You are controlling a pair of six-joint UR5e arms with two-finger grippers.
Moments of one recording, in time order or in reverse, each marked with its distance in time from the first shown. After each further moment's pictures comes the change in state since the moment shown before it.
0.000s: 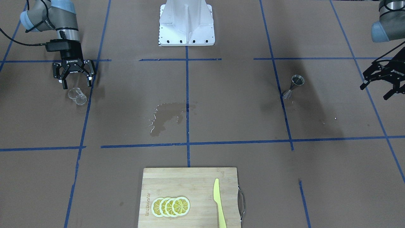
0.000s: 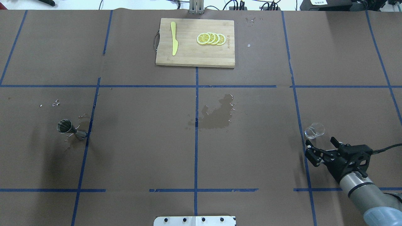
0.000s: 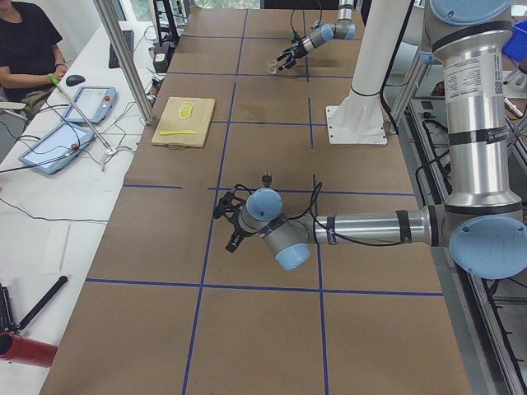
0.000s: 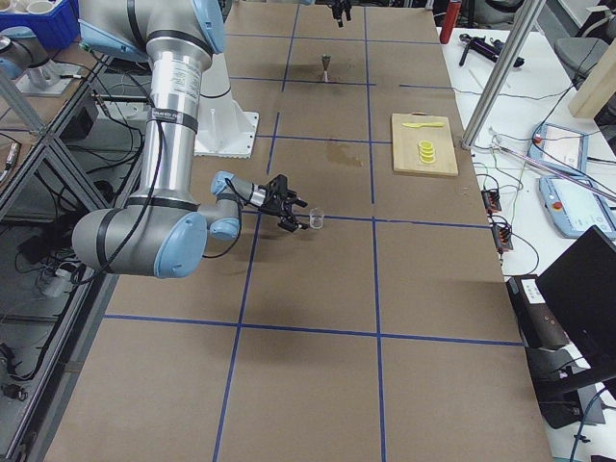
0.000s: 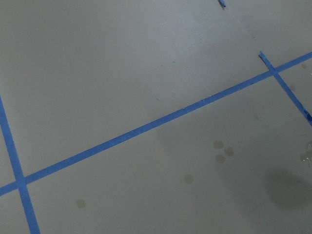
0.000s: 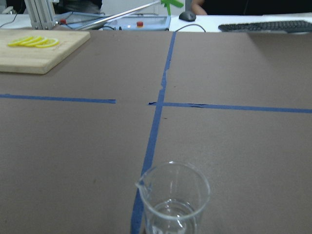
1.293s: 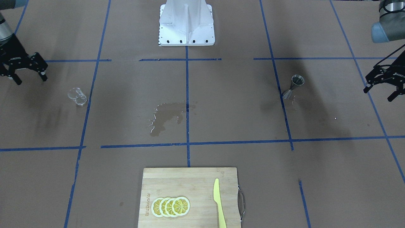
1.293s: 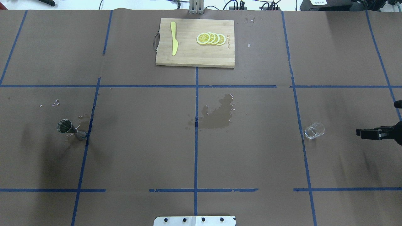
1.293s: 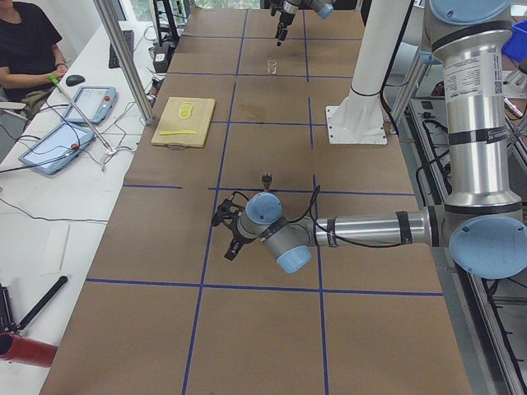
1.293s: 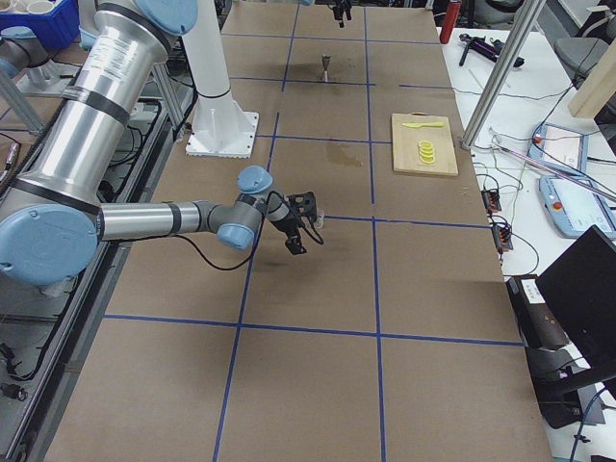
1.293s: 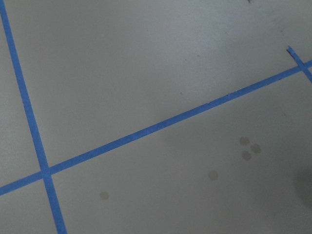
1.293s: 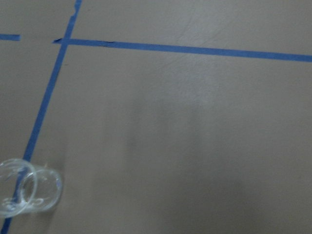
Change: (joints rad) left arm 0.004 -0.004 0.021 0.054 0.048 0.006; right arm 0.811 -0.056 0.030 -0.056 1.205 -0.471
